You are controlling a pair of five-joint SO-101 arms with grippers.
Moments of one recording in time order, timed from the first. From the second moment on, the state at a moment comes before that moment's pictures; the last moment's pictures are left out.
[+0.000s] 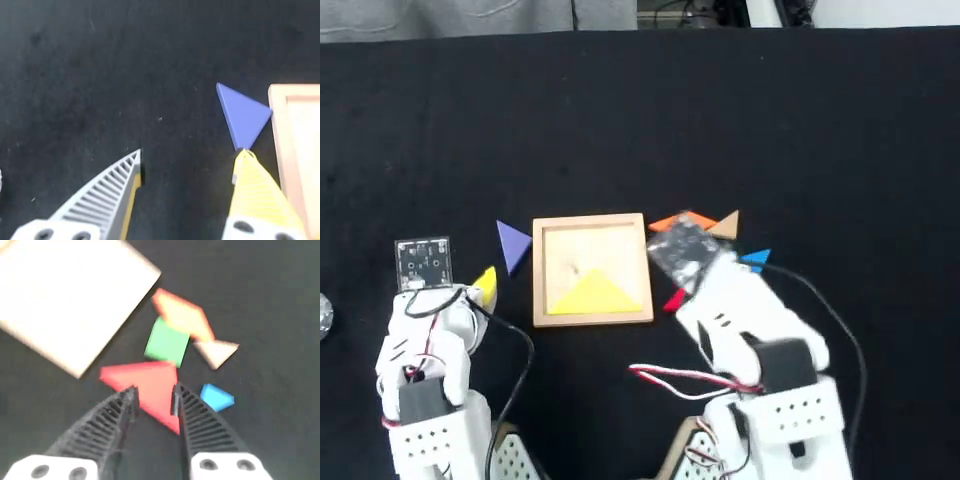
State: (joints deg) left arm -19.7 -103.7 95.8 53.4 -10.2; right arm -12.2 -71.3 62.5 74.0 34.3
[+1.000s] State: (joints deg) left arm -19.7 -104.0 96.0 52.0 -10.2; right arm -6.5 -5.5 42.5 68.7 81.3
